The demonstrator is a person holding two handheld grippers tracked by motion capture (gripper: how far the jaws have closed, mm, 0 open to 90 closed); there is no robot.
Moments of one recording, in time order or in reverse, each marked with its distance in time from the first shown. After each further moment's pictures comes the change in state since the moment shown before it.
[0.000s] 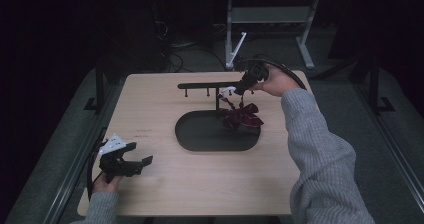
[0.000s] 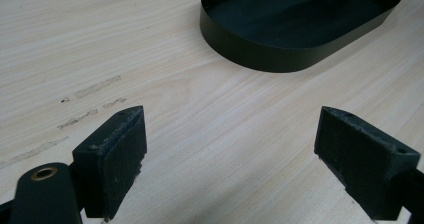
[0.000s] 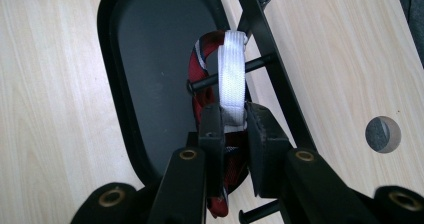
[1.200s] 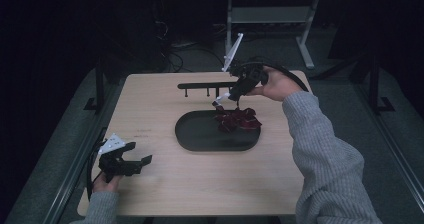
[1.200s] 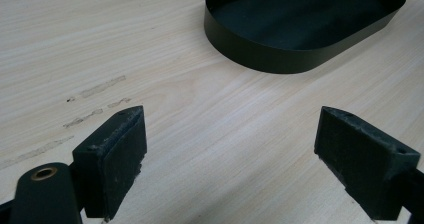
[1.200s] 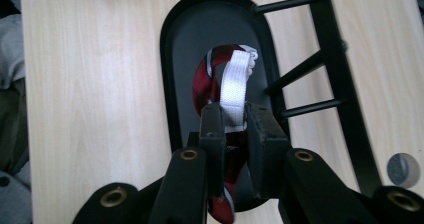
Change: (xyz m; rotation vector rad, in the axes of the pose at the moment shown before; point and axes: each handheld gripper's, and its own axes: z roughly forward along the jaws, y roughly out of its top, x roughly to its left) left arm 0.002 0.000 -0.001 -0.004 0.008 -0.007; right arm 0.040 0.010 -0.025 -0.054 0.057 -0.124
